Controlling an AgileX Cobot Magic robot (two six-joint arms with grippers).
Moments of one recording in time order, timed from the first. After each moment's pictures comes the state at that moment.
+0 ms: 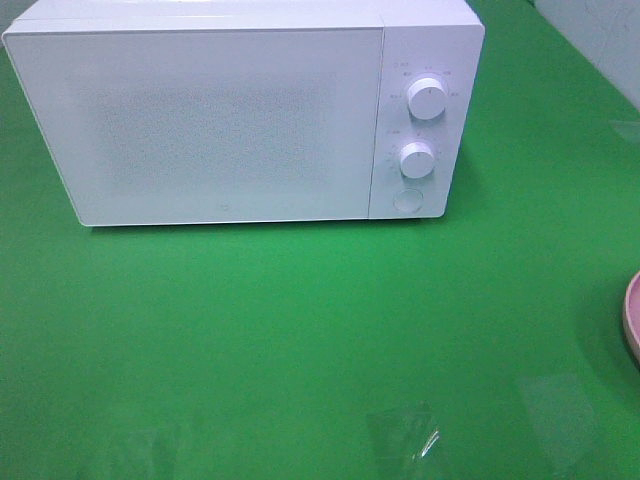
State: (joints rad) left arm 0.06 -0.01 -0.52 -0.18 1.09 0.17; right arm 0.00 0.00 -0.49 0.01 0.97 0.01
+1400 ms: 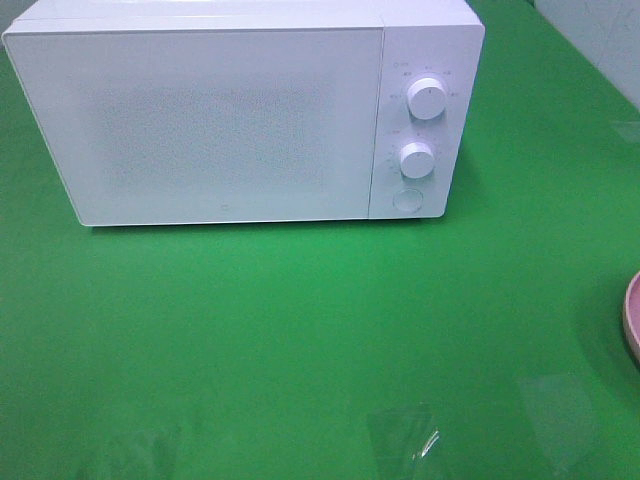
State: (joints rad) left arm 0.06 -0.01 -0.52 -0.18 1.09 0.17; right arm 0.00 0.32 -0.55 0.01 0.64 0.01
